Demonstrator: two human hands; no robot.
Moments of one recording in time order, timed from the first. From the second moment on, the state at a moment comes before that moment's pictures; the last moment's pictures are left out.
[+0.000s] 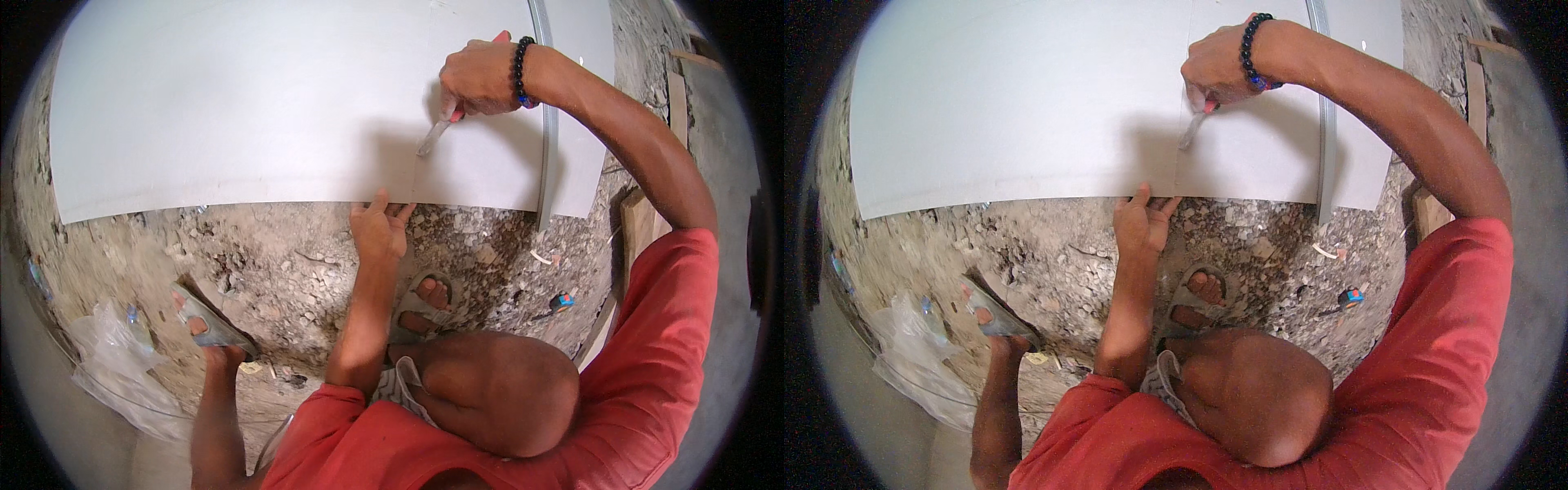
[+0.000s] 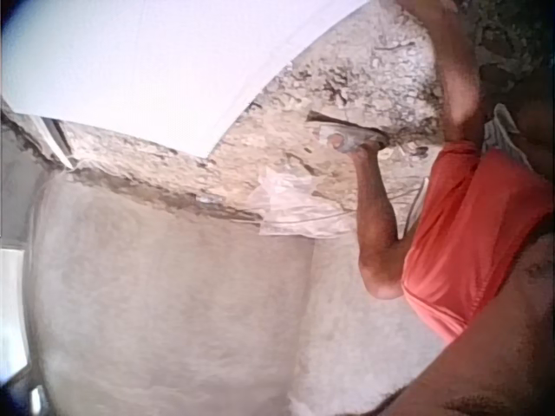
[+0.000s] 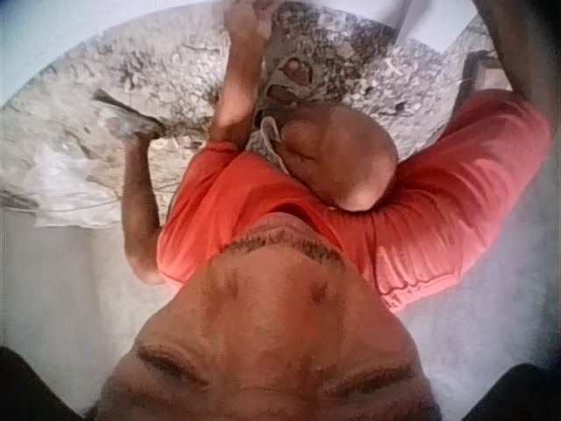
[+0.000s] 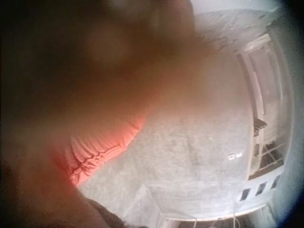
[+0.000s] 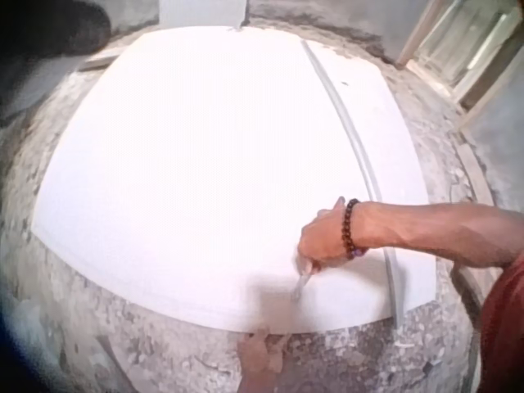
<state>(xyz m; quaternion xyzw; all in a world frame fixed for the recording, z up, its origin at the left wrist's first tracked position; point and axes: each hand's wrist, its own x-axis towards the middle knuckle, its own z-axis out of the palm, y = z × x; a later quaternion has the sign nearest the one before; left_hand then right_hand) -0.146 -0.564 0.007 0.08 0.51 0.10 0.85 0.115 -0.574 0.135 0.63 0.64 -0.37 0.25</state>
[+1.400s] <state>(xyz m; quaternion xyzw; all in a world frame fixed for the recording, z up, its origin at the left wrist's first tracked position) -0.132 -0.580 0.026 0.16 0.58 0.09 0.79 0.086 -0.553 0.146 0.58 0.70 -0.30 0.30</state>
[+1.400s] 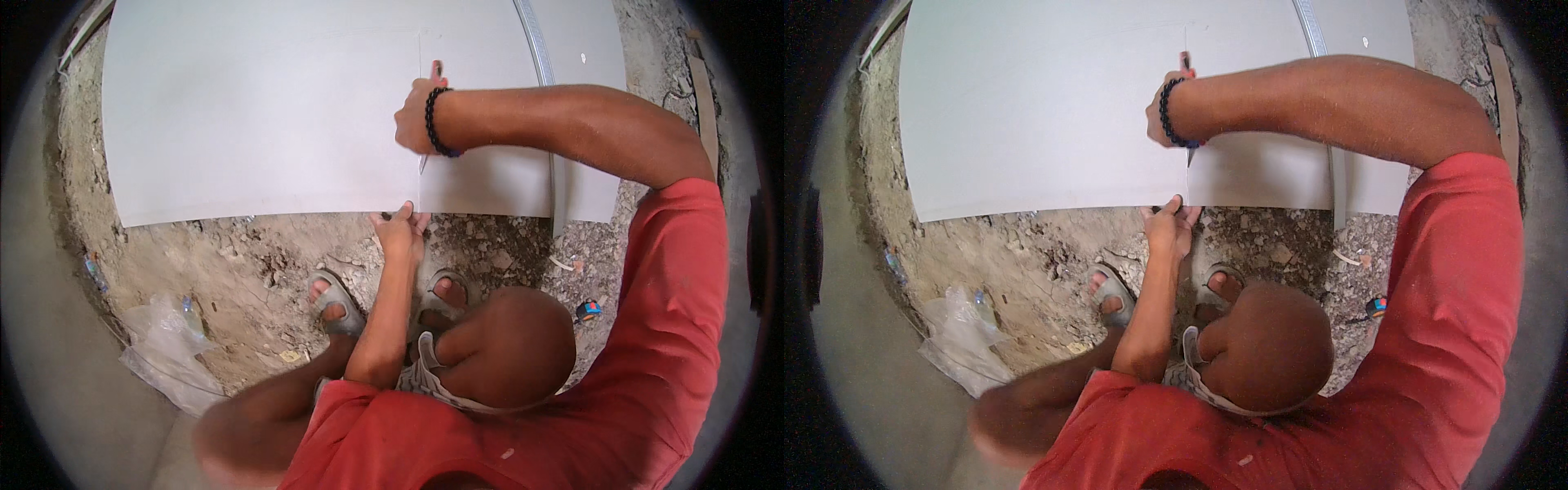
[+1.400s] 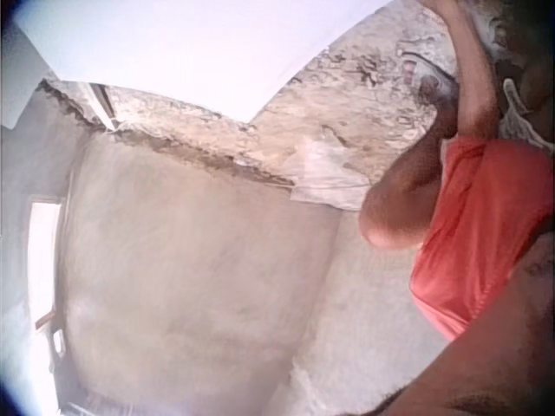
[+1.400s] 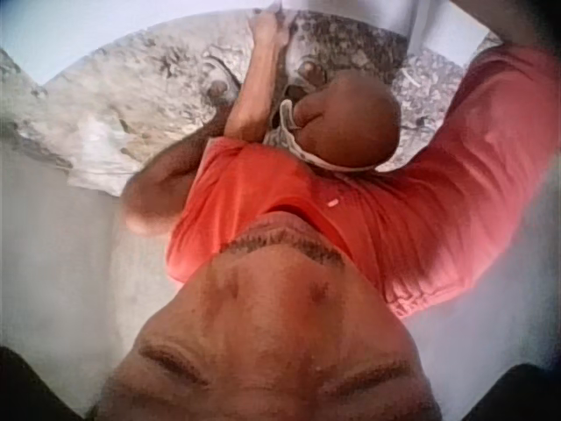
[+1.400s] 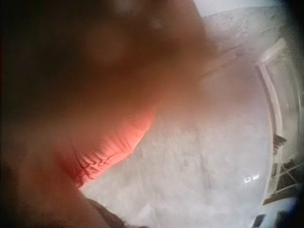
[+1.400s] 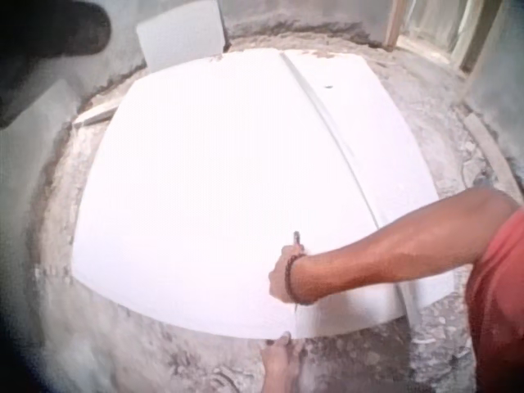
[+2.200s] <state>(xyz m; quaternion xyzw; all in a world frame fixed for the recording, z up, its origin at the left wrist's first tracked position) -0.128 -0.600 0.011 0.24 0.61 0.09 0.75 0.092 -0.496 0.146 0.57 0.55 -0.44 0.43</state>
